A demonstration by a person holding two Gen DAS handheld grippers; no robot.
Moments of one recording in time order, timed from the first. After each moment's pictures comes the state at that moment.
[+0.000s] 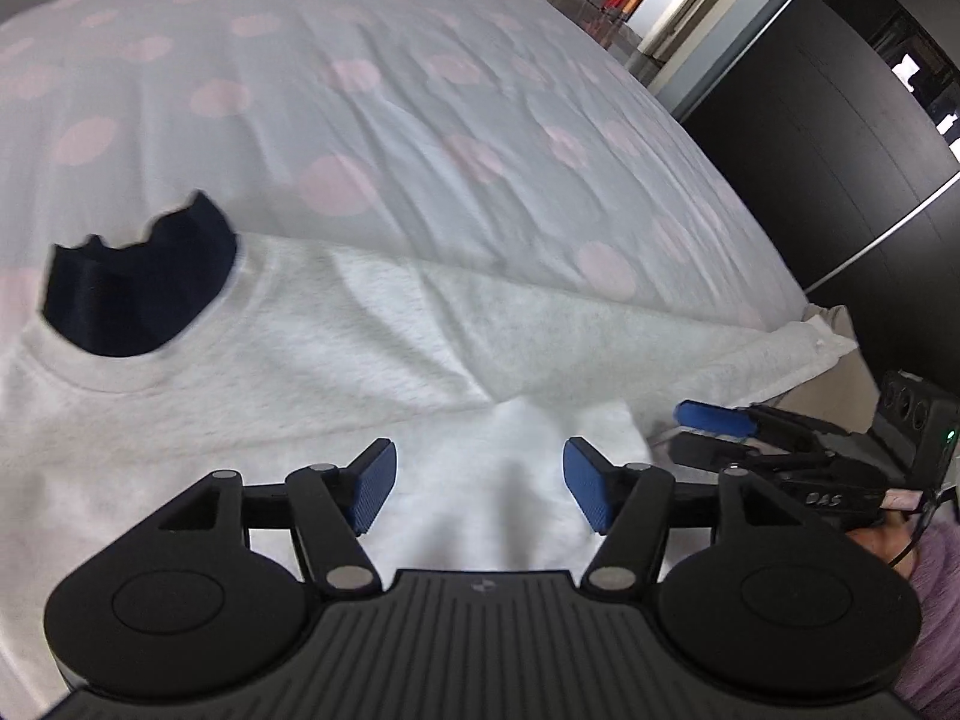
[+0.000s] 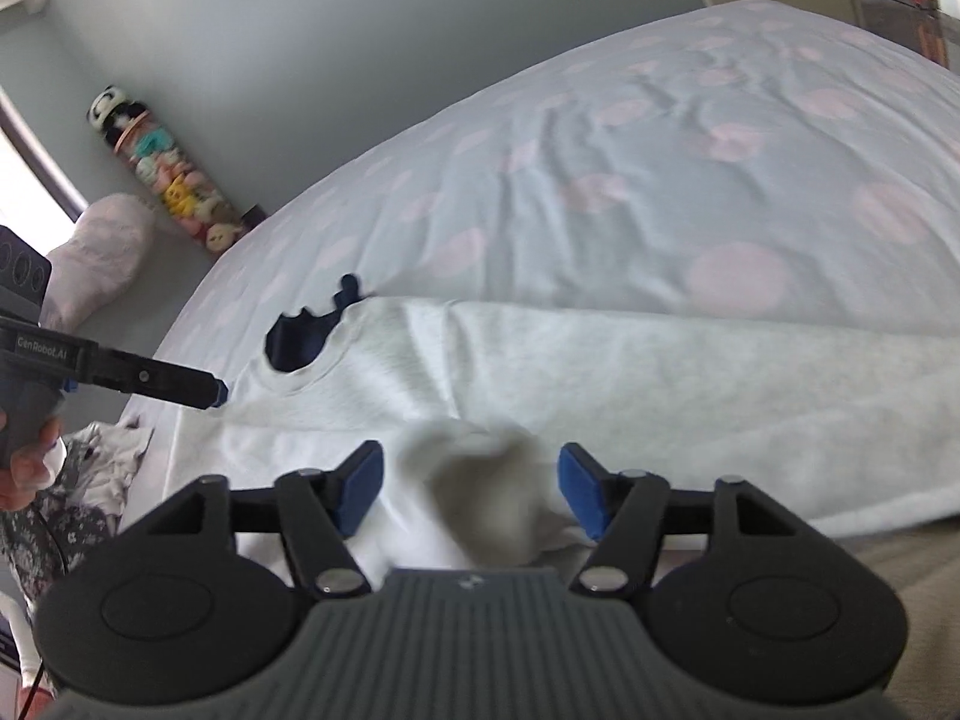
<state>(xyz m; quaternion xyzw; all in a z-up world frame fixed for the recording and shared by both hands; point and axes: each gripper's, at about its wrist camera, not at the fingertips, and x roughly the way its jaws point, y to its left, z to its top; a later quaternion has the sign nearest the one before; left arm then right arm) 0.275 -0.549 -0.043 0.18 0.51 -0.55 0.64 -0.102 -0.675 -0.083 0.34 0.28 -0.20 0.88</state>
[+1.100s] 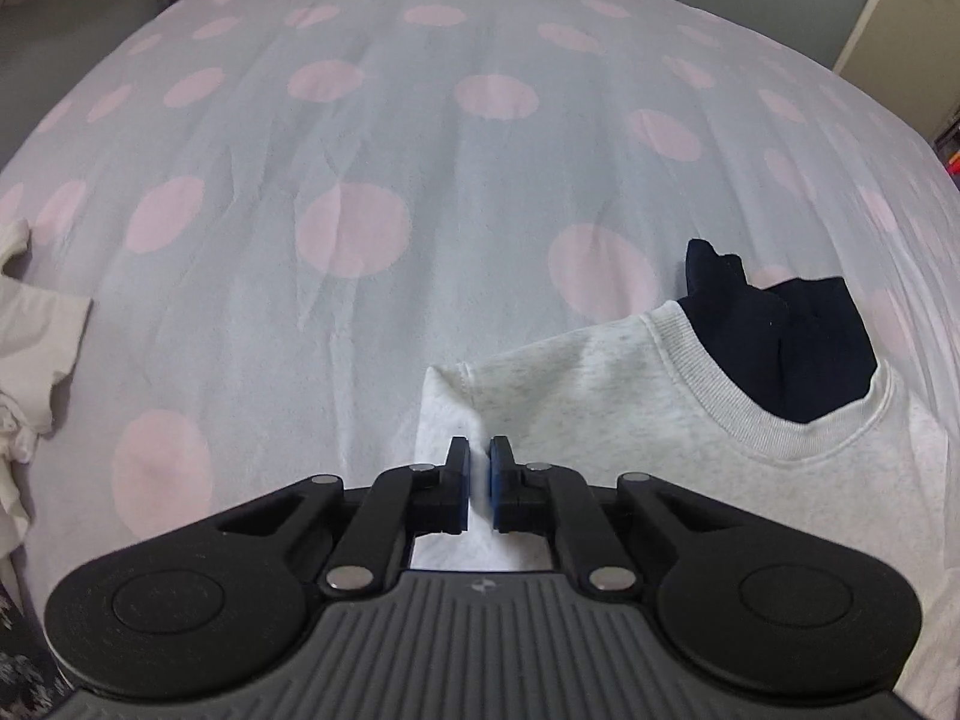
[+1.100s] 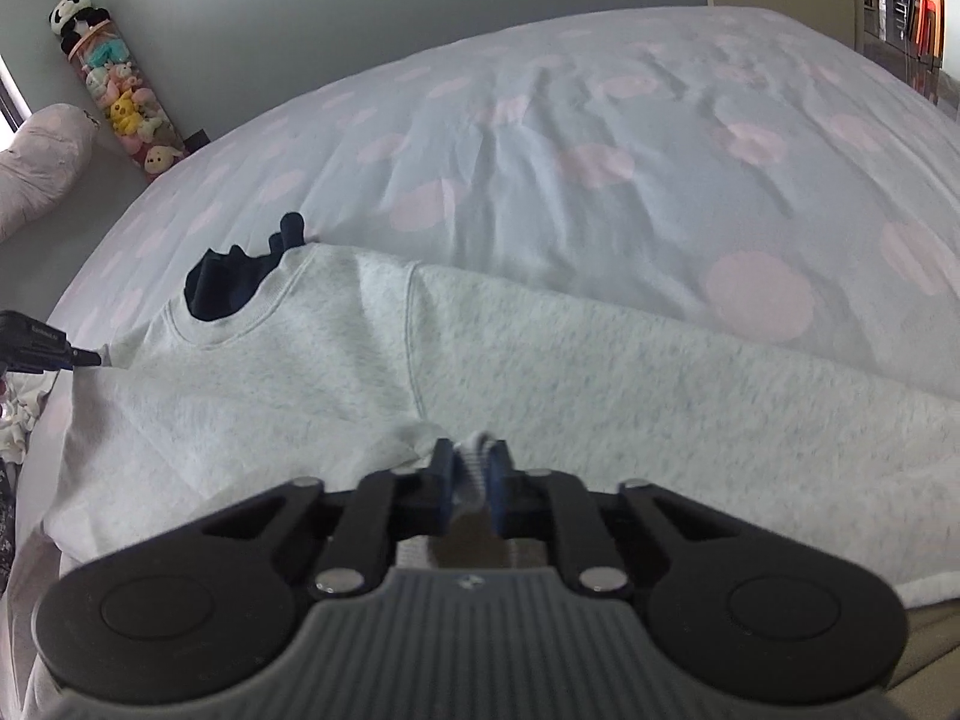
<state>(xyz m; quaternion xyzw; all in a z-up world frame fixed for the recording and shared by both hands) 0.461 -0.414 -0.111 0.12 0.51 -0.26 0.81 -0.038 -0.672 -0.099 0.27 0.35 -0.25 0.87</state>
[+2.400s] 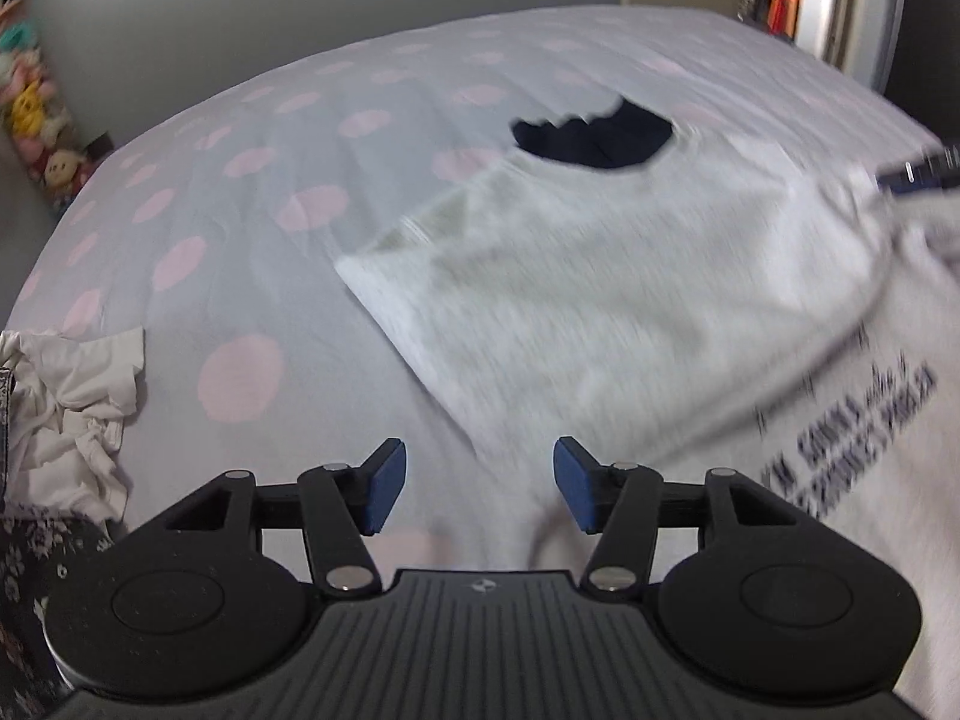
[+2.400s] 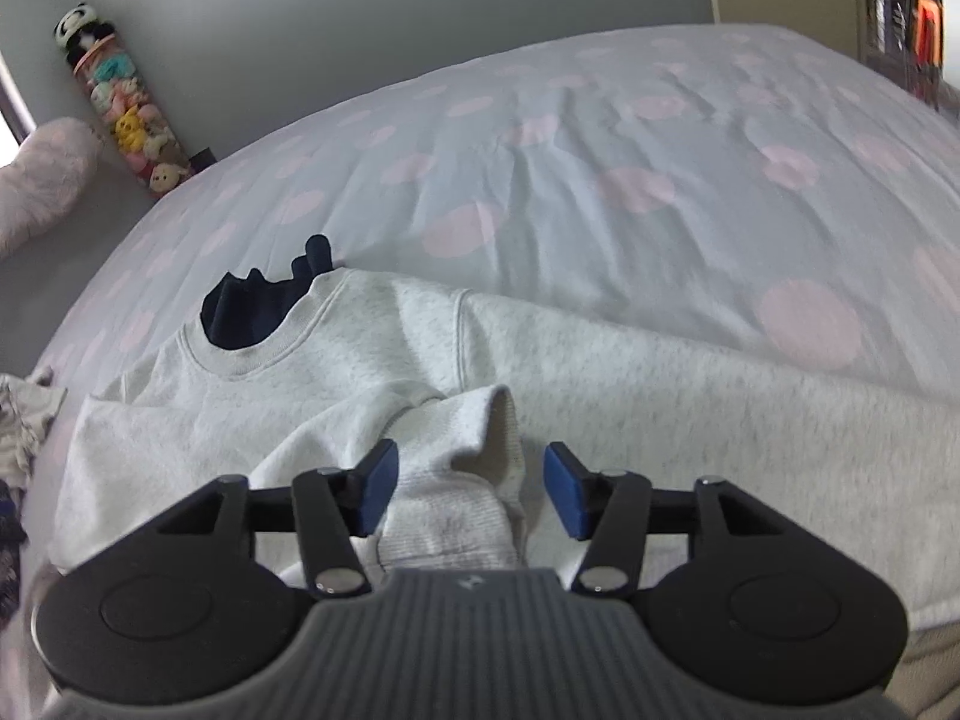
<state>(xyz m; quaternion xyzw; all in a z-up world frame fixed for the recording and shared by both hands) 0.311 -0.280 -0.110 0.28 0.37 -0.41 0.78 -0.008 -0.662 -0.102 0.28 0.33 -0.25 0.87</state>
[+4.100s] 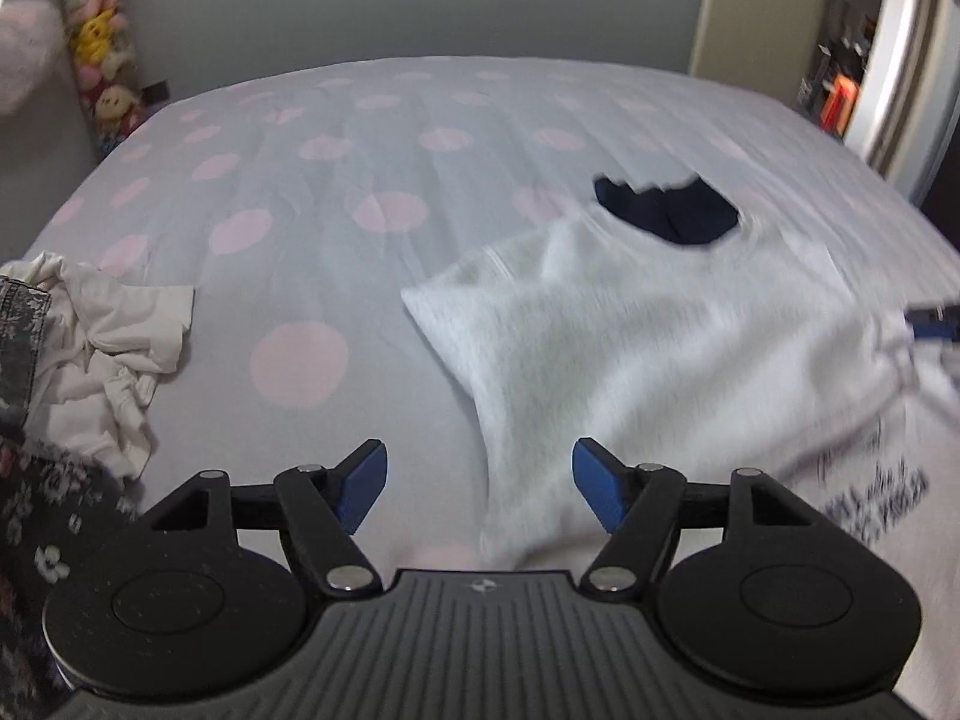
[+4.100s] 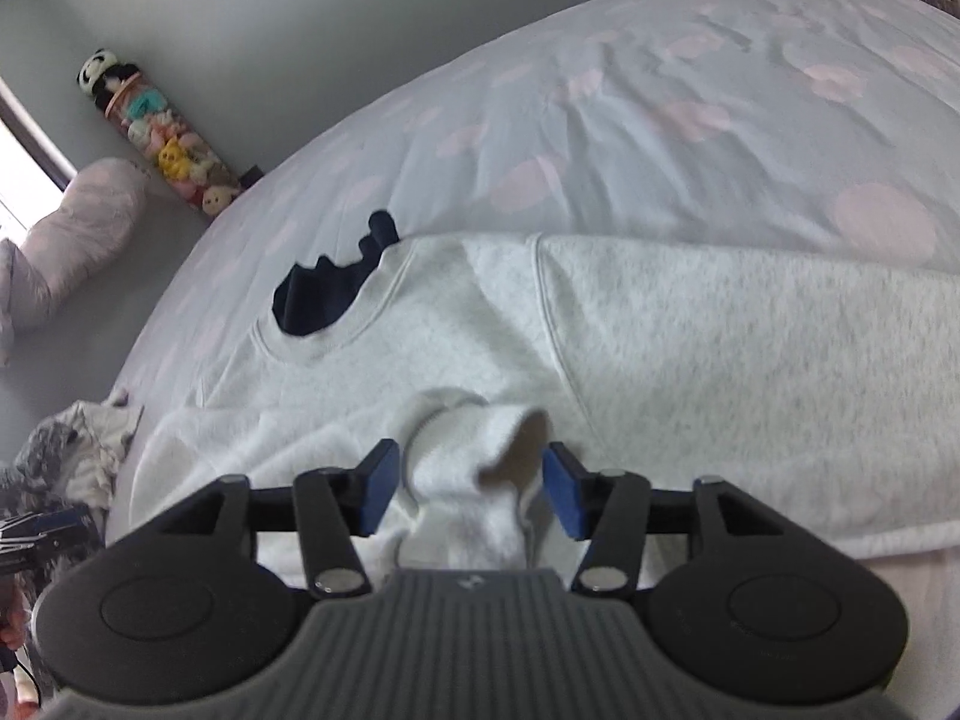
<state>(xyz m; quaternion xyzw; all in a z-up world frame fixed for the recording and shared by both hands) 0.375 -0.257 -0.085 0.14 0.40 -0.38 0.82 -0.002 -0.646 -0.118 0.35 0.30 -0.20 0.86</state>
